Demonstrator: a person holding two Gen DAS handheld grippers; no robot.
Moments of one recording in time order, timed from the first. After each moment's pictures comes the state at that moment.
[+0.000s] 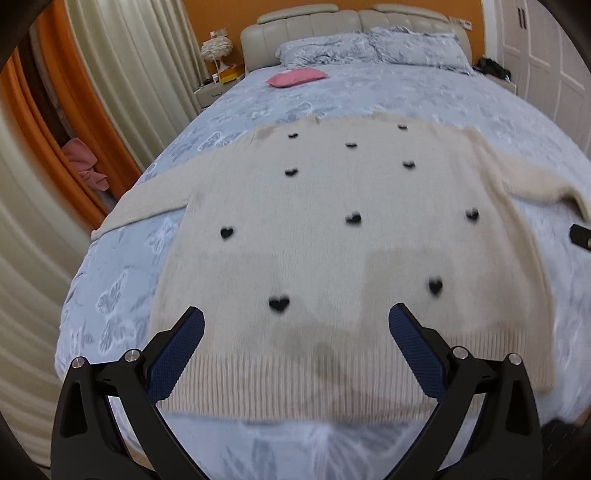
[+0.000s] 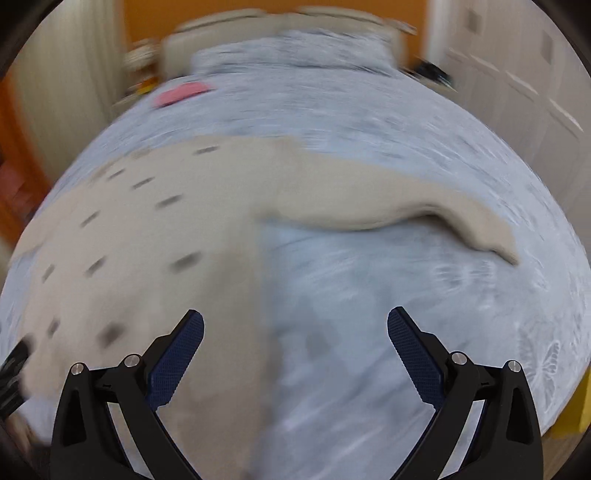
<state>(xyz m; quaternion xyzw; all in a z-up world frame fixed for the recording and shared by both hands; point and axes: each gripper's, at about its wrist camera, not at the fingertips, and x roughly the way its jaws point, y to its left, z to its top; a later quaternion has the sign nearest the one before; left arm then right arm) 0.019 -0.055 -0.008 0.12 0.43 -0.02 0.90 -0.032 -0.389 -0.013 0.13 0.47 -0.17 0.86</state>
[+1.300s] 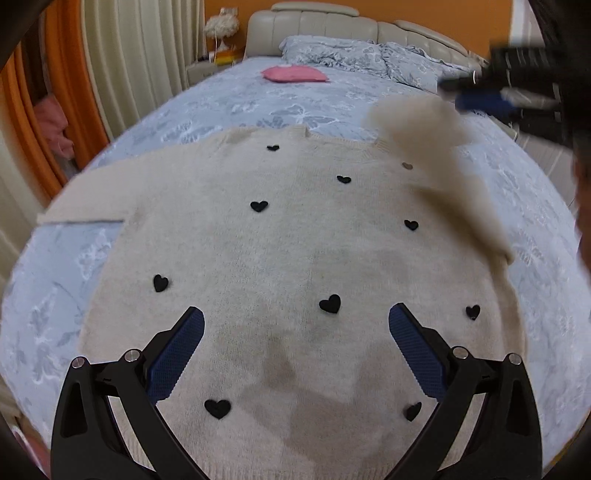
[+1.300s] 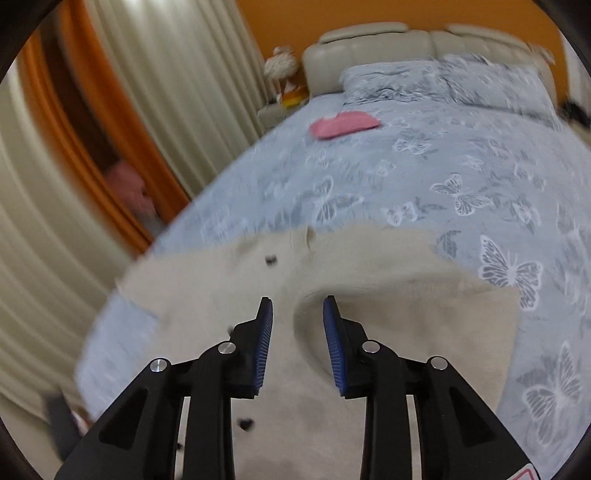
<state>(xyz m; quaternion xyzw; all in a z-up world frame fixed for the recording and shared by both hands) 0.123 -0.061 -0.030 0.00 0.45 -0.07 0.89 0.202 -0.262 0.062 0.11 0.41 0.15 0.89</state>
